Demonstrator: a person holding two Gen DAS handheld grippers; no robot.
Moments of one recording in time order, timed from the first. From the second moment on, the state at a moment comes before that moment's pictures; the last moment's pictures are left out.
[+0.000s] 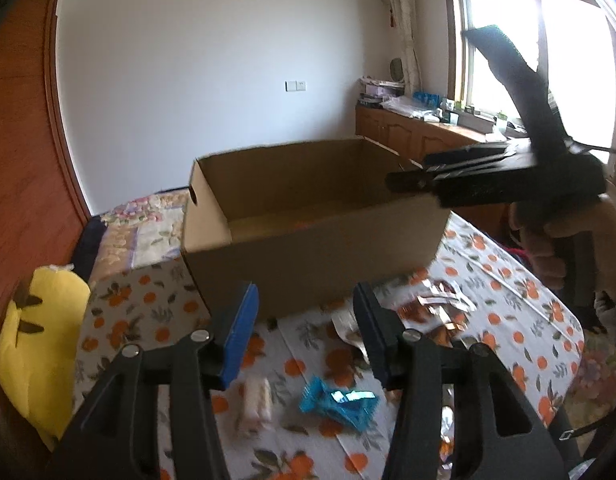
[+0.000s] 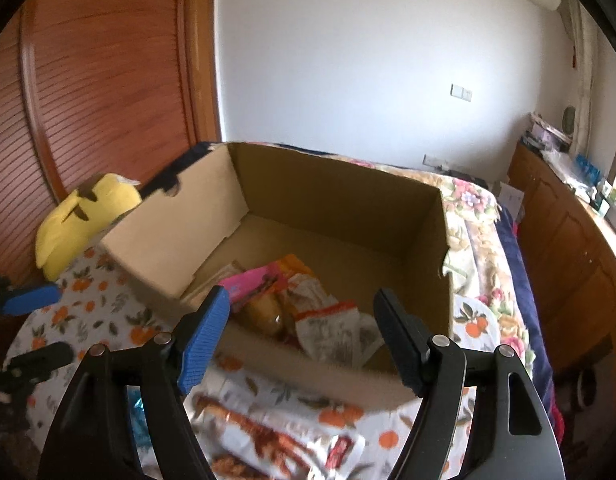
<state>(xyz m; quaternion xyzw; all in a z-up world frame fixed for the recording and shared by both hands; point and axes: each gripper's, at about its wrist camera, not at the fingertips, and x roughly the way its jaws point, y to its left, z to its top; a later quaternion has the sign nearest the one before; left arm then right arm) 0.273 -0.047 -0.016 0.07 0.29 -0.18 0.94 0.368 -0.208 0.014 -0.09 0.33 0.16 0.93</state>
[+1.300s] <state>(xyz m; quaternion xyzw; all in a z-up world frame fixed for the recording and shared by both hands) 0.214 -0.079 -0.115 0.01 0.41 -0.21 0.89 0.371 -0.230 -0.110 -0.06 0.48 0.29 0.82</state>
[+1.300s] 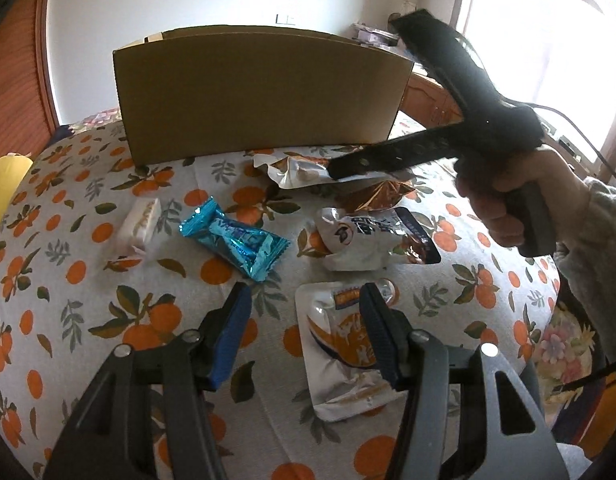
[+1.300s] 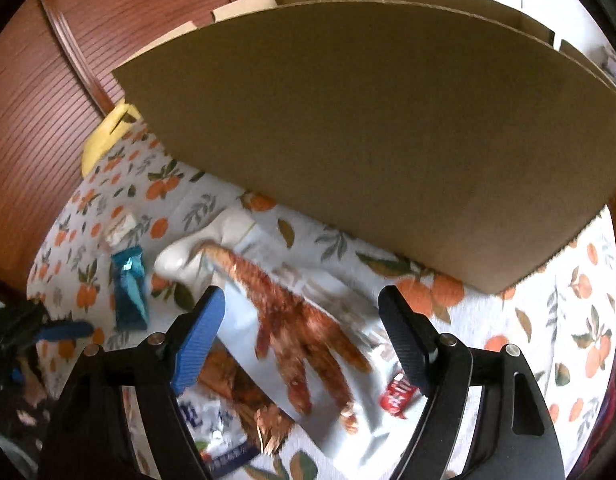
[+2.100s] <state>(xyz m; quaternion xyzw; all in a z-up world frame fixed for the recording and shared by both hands) 0.207 -0.073 -0.115 0.00 0.41 -0.21 0.89 0.363 -0.177 -0.123 -0.18 0.46 0.26 0.83</state>
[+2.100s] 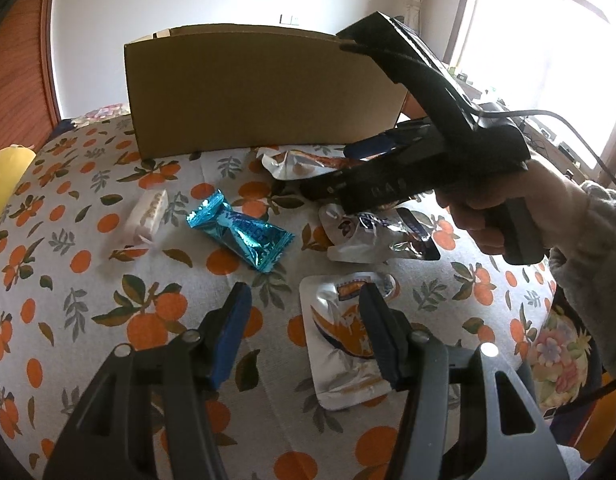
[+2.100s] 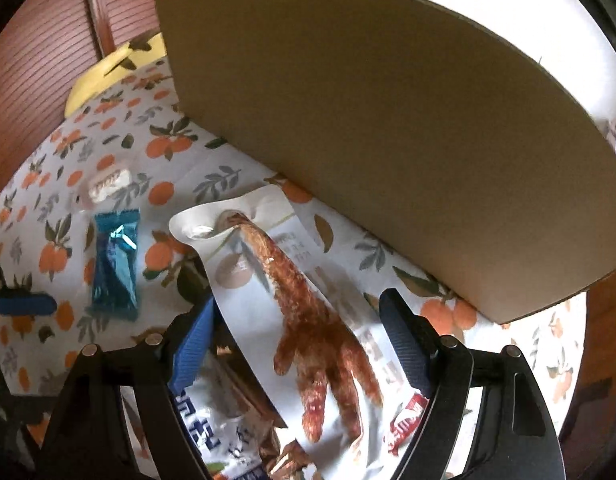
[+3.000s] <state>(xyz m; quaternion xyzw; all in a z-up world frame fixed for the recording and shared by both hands) 0.199 -0.108 -0.124 0.02 0.42 -0.22 0.88 0.298 -0.211 -0.080 -0.19 0.40 0.22 0.87</state>
